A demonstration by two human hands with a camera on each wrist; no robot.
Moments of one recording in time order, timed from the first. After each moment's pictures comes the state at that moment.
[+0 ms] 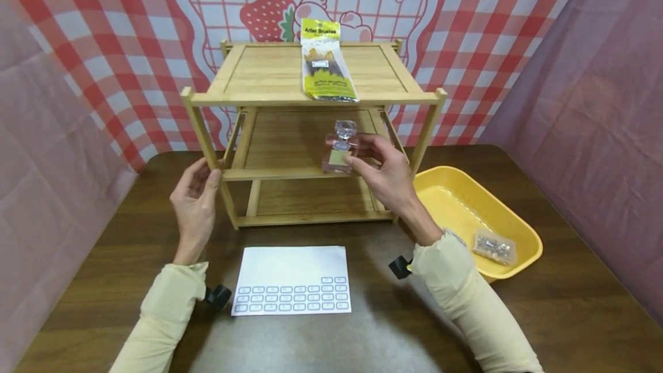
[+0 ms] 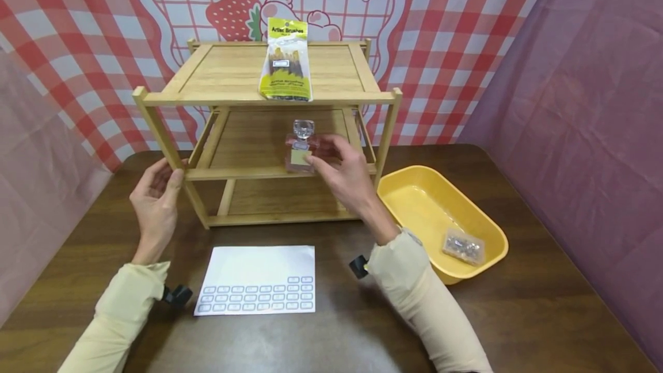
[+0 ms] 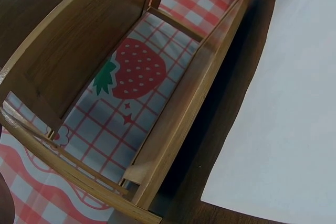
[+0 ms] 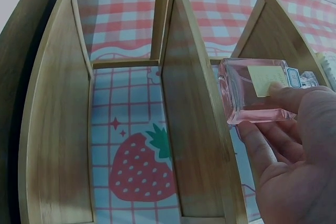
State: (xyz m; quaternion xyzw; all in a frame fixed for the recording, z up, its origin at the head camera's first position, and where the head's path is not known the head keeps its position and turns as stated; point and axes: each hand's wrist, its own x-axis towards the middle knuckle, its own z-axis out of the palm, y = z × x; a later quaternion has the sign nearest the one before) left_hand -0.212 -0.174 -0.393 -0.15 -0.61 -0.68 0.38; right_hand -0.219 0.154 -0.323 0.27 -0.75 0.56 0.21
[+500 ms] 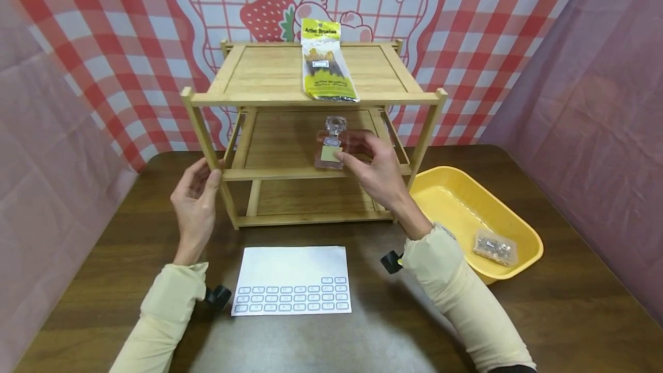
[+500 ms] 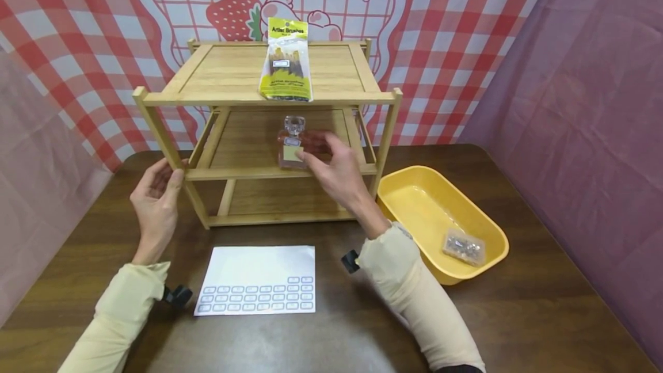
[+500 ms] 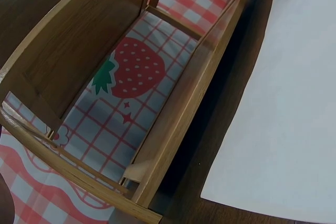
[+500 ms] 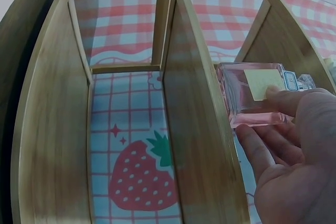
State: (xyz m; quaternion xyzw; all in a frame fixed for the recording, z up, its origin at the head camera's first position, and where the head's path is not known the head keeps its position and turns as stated) left_hand -0.213 -0.174 -0.394 -0.16 -0.61 -0.68 0.38; right_hand -0.230 0.142 -0.320 0.27 -0.77 0.55 0.20
